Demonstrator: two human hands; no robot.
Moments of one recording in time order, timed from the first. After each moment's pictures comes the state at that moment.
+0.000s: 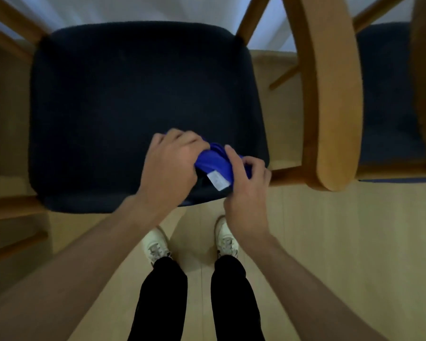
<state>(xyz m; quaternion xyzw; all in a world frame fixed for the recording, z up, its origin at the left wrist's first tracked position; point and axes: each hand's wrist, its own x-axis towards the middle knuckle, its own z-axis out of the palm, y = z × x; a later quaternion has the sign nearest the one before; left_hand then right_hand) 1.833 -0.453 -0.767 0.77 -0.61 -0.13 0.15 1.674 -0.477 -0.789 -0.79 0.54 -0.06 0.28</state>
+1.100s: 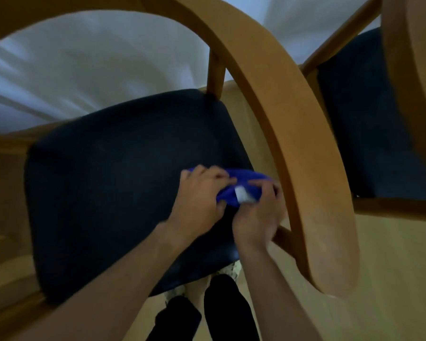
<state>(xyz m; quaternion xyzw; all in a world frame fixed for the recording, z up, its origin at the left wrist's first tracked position) 1.835 -0.567 -0.803 0.69 -0.67 -0.25 0.09 1.717 -0.576 -0.768 -0.43 0.75 -0.19 0.46</state>
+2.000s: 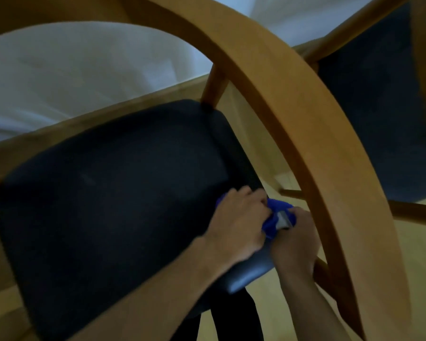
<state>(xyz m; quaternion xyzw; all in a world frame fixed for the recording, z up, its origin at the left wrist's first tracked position) 1.822 -0.615 -0.798 0.54 -0.75 -0.38 0.02 1.719 -0.604 -0.783 -0.31 0.87 -0.07 0.38</state>
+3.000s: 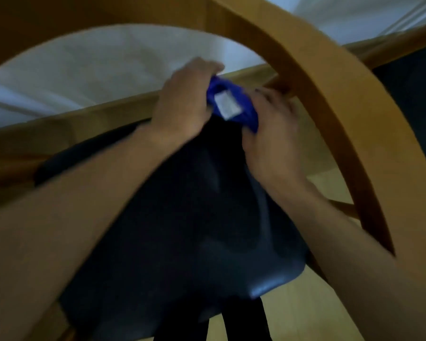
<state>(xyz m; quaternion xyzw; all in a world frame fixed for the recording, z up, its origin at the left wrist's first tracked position) 2.005 -0.729 -0.804 0.72 -0.64 -0.23 0.16 1.839 -0.716 -0.775 -0.77 0.58 -0.10 0.25</state>
